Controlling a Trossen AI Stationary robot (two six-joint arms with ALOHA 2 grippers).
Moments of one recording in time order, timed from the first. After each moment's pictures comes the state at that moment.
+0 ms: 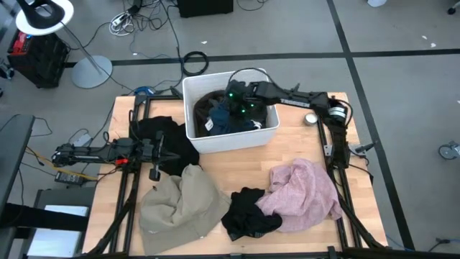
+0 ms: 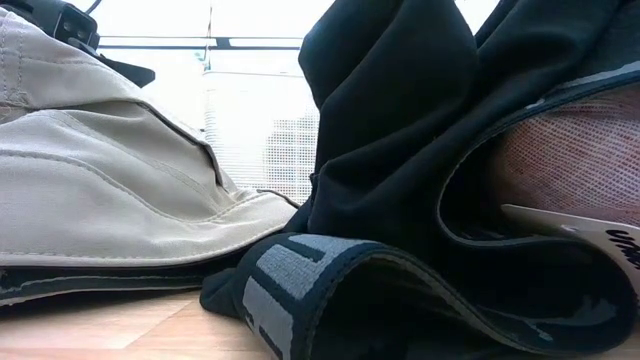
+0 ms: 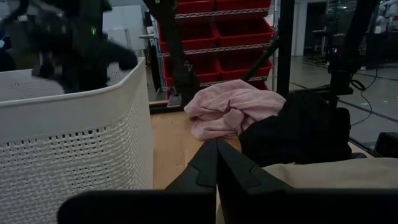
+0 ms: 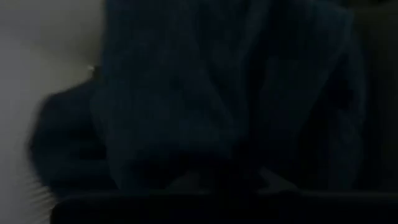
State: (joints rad) left arm -0.05 0.02 0.01 0.06 0.02 0.07; right arm -0.36 2.00 1.81 -0.90 -0.08 0.17
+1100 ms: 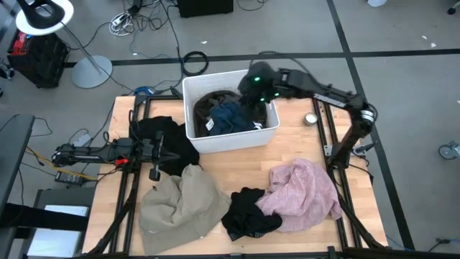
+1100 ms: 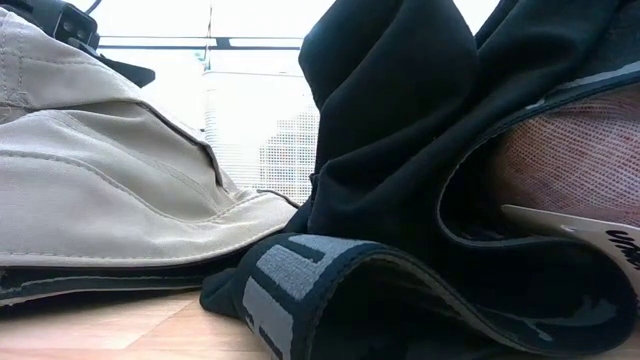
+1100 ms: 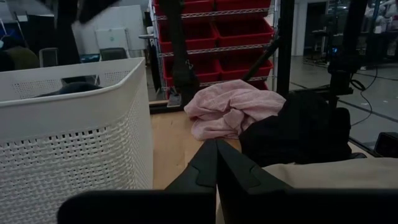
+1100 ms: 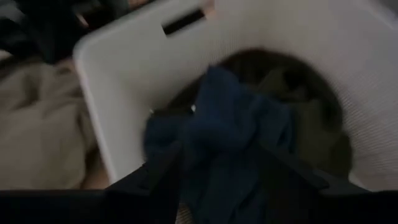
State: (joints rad) left arm -0.05 0.02 0.01 0.06 0.02 0.07; right arm -0.36 1.67 1.81 -0.89 -0.11 0.08
